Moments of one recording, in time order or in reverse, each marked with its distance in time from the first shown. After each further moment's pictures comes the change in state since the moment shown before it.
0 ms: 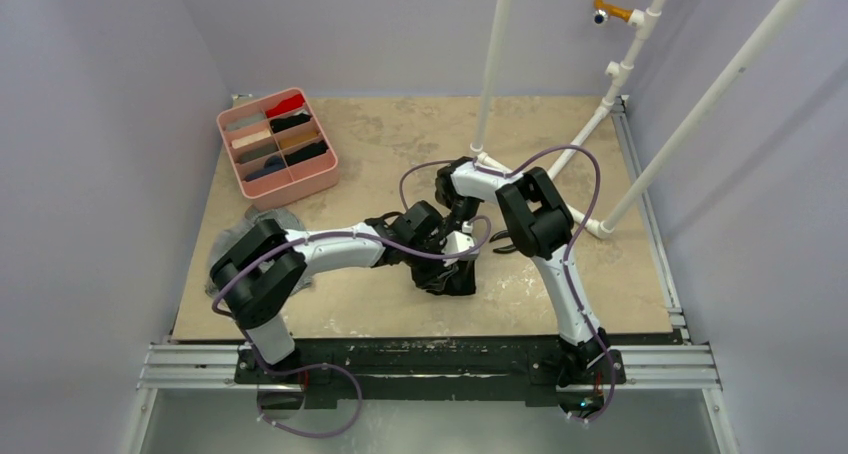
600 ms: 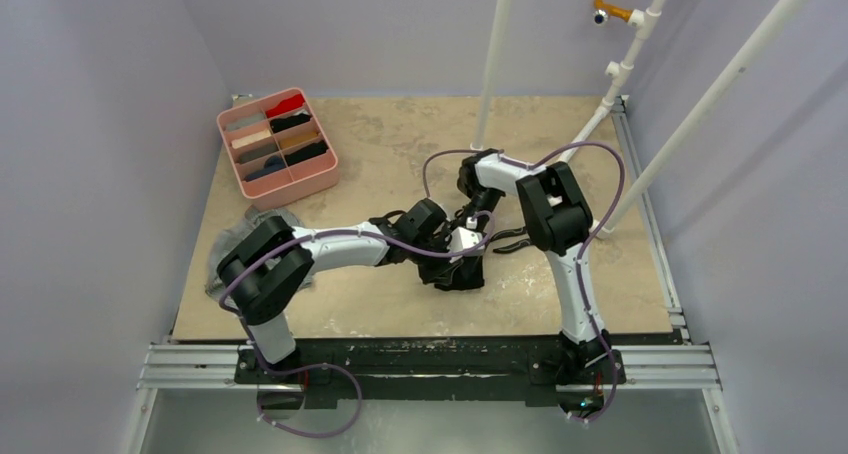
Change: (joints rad) left arm 0.001 0.039 0.018 0.073 0.023 -0.020; right arm -0.120 -0.059 -0.065 0.068 -0.026 -0.016
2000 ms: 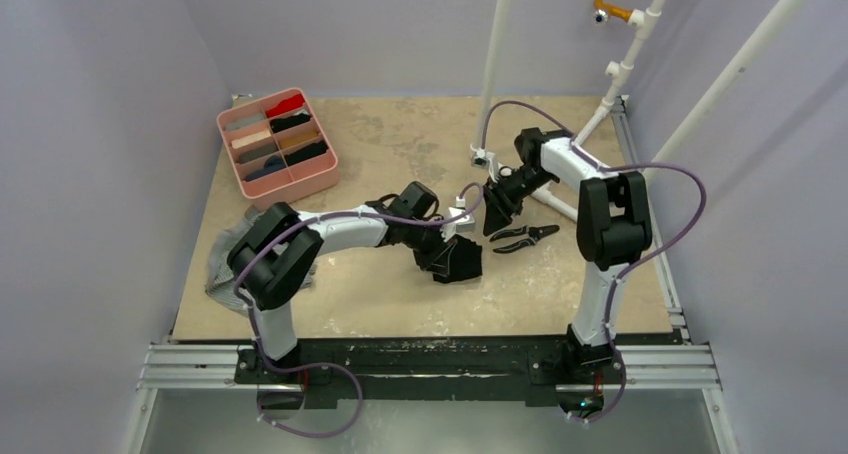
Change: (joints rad) left arm 0.106 0.081 0.072 -0.027 0.118 -0.081; right arm -0.284 -0.271 -0.121 0.276 -0.077 -0.046
